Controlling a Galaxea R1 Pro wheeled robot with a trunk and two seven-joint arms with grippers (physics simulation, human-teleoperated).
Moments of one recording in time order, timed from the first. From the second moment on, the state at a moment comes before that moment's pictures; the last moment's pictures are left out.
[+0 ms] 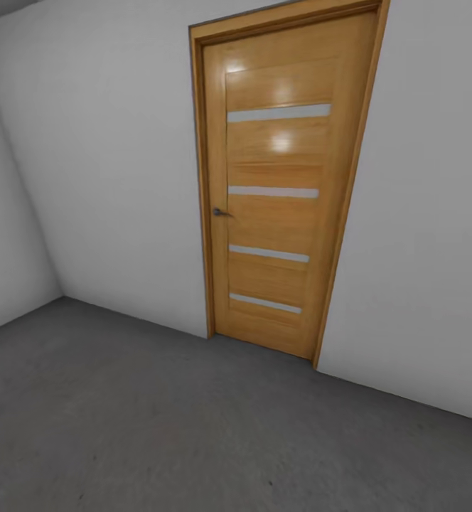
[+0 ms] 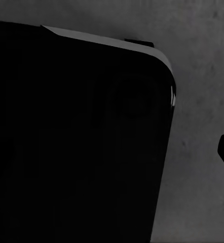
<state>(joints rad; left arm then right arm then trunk) 0.00 0.00 0.01 -0.04 0.11 -0.01 0.01 0.00 0.01 0.01 0.00 0.12 -0.16 0.00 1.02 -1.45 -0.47</state>
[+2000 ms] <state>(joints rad) 0.00 0.00 0.01 -0.04 0.11 -0.01 0.01 0.00 0.01 0.01 0.00 0.12 -0.16 0.00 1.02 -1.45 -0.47</state>
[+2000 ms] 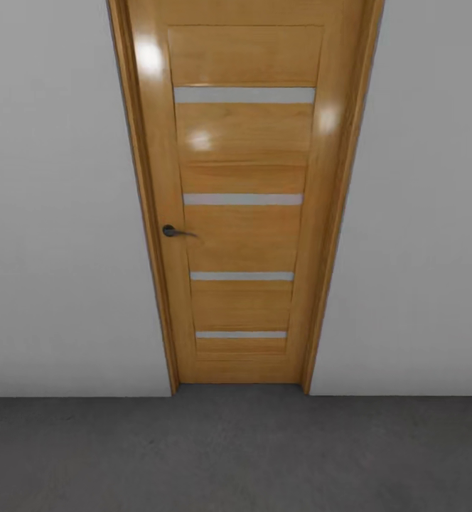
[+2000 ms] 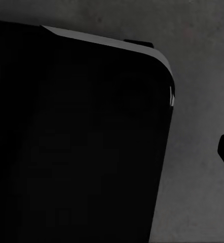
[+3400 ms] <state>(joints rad) 0.00 0.00 0.01 -0.04 0.16 -0.01 0.01 0.00 0.01 0.01 0.00 0.12 -0.16 0.00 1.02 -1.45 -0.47</state>
